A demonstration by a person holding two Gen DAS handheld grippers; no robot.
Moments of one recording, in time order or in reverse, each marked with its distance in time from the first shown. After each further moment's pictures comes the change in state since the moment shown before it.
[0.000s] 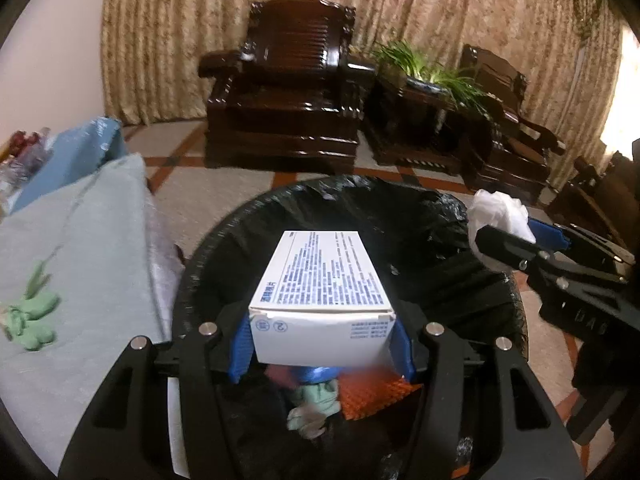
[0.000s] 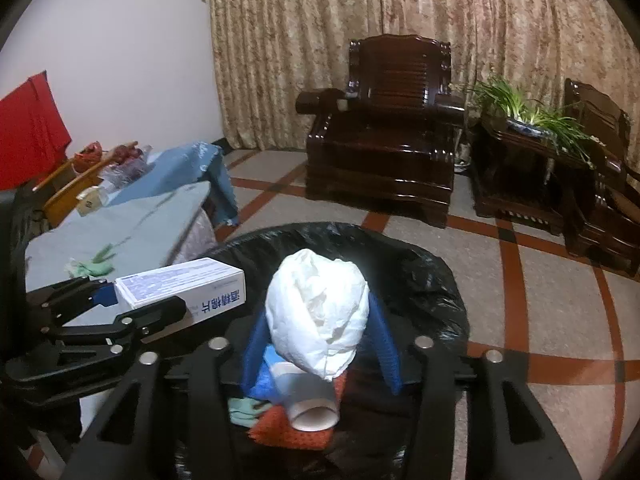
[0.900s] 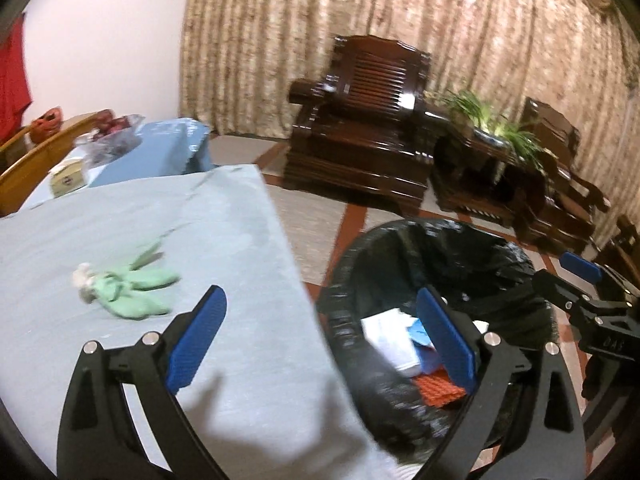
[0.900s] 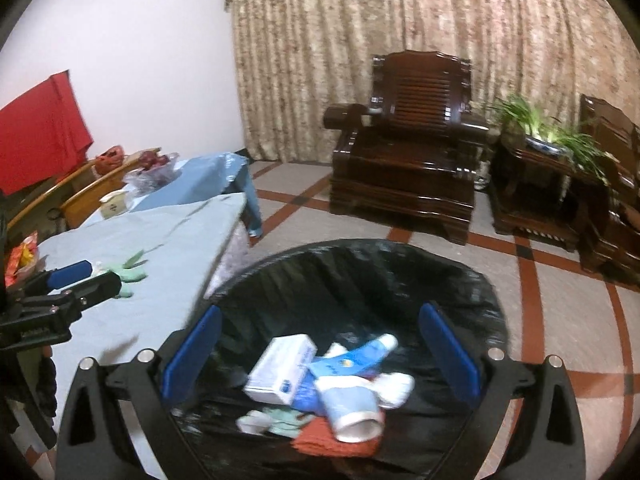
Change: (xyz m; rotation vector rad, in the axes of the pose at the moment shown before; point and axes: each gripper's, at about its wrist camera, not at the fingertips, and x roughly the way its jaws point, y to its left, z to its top) left arm -0.104 0.094 -0.020 -0.168 -0.143 0.219; right arm -0.020 0.065 0.007 -0.050 -0.066 0.100
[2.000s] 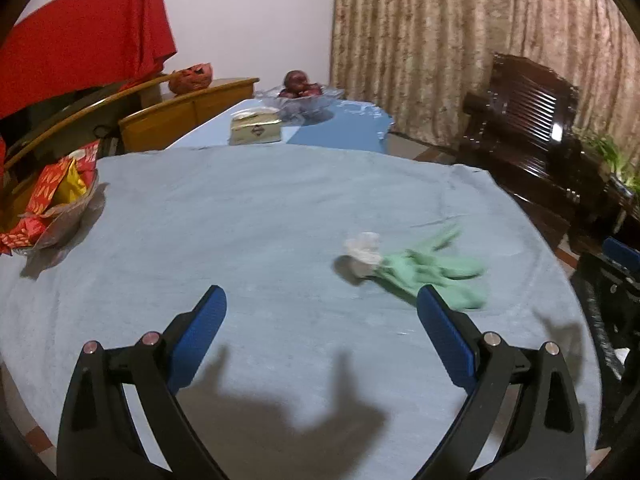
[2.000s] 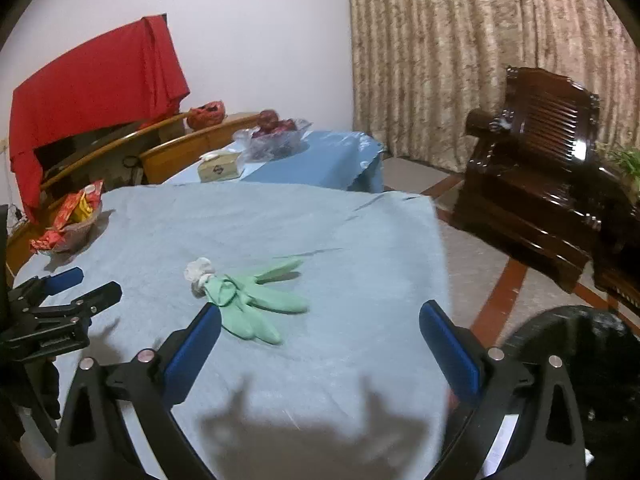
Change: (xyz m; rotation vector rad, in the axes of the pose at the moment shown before) left arm -0.036 0.257 -0.033 -0.222 0.008 0.433; right arm 0.128 0.239 0.018 -0.210 0.064 0.273
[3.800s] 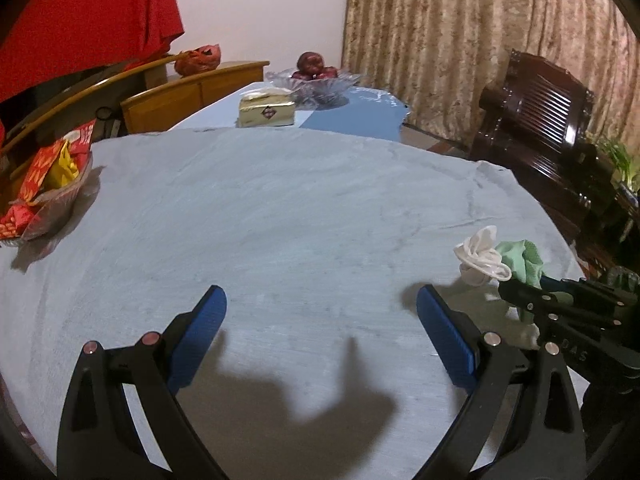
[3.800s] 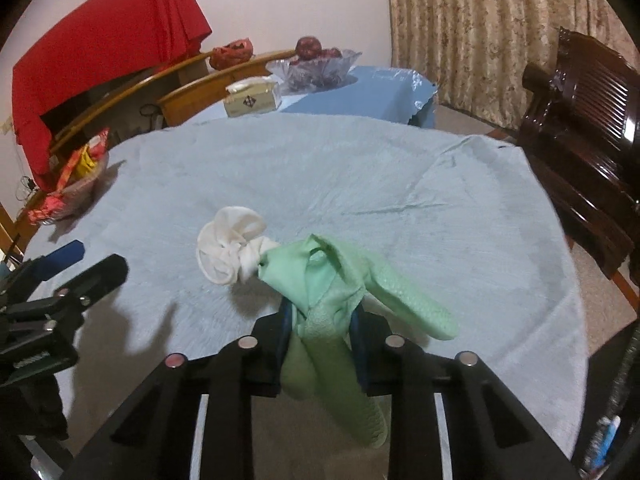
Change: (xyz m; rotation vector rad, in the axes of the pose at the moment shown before) left arm 0.029 0.007 0.007 -0.027 0.037 -0.003; right arm 0.082 0.040 0.001 -0.019 0.192 0.099
